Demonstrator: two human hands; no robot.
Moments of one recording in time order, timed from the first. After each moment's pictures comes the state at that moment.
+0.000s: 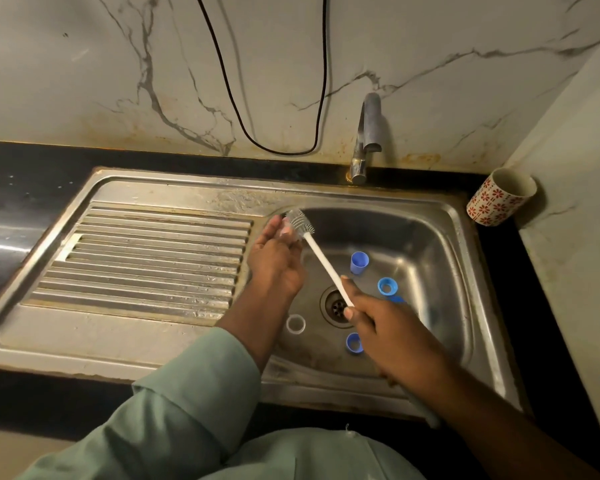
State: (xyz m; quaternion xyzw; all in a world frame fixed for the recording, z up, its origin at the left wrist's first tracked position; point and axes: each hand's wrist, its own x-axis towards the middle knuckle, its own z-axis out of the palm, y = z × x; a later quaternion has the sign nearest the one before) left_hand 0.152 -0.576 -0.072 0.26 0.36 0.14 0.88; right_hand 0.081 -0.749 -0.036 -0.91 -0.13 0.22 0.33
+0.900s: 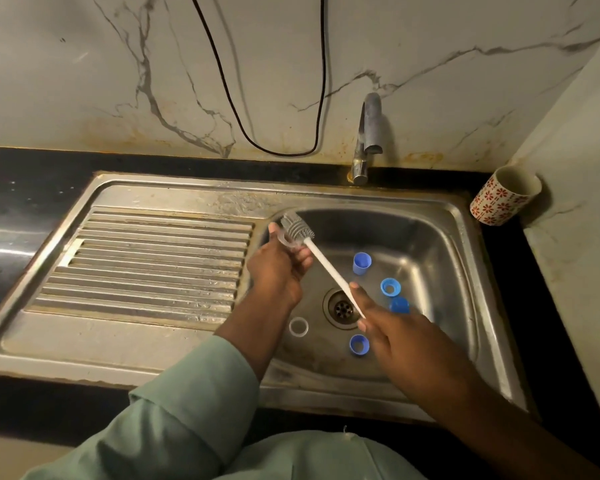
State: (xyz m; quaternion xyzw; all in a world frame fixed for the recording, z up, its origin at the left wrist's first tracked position) left_hand 0.150 -0.578 -0.075 0.38 0.42 0.09 0.82; right_hand 0.076 -0.759 -0.034 -0.95 -0.18 0.18 0.21
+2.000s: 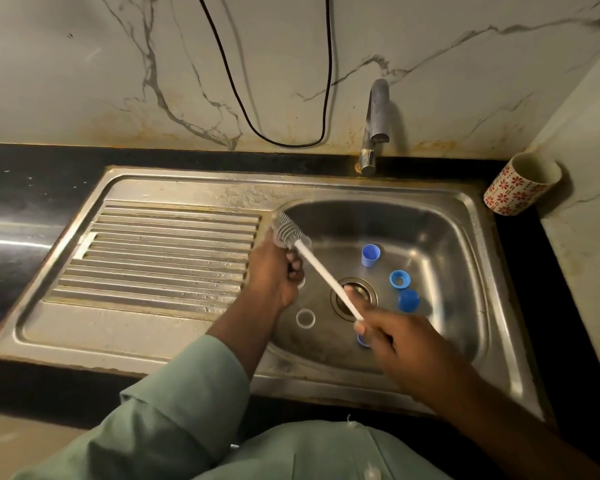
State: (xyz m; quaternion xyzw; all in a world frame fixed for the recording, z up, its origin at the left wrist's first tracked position) left_hand 0.138 -0.559 -0.079 0.40 0.37 0.03 0.83; right_hand 0.075 -0.766 -0.050 -0.89 -0.21 0.20 0.35
